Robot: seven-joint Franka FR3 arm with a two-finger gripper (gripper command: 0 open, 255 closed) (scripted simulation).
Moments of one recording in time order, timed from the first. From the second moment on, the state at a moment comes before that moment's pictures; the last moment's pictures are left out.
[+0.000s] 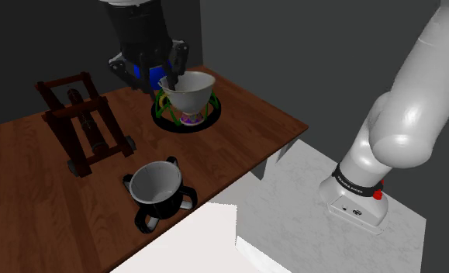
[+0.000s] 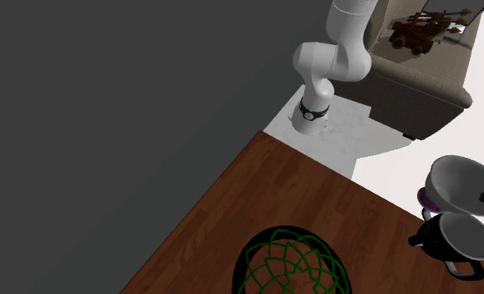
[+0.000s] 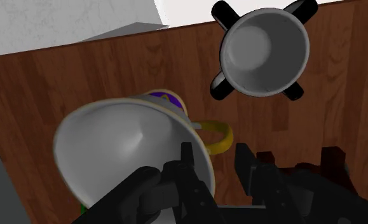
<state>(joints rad) 0.20 0.06 0.66 -1.61 -0.17 1.60 1.18</state>
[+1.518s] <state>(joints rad) 0.47 0.45 0.72 -1.28 -0.41 1.54 1.47</state>
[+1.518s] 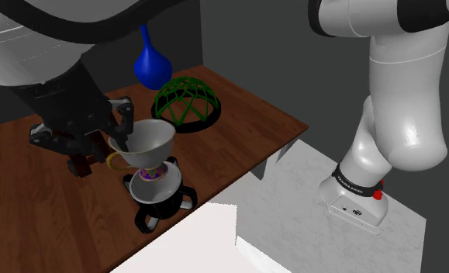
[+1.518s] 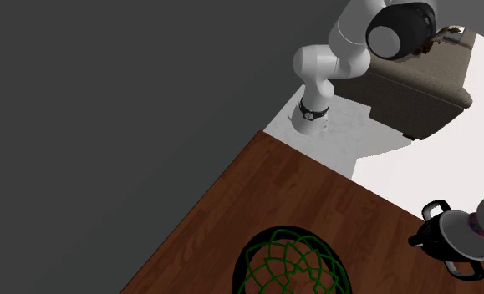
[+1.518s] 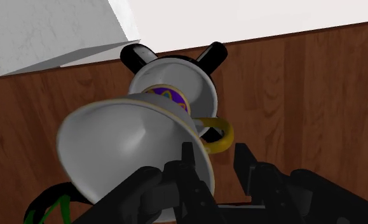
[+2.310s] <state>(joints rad) 0.44 0.44 0.72 -1.41 -0.41 1.66 1.49</state>
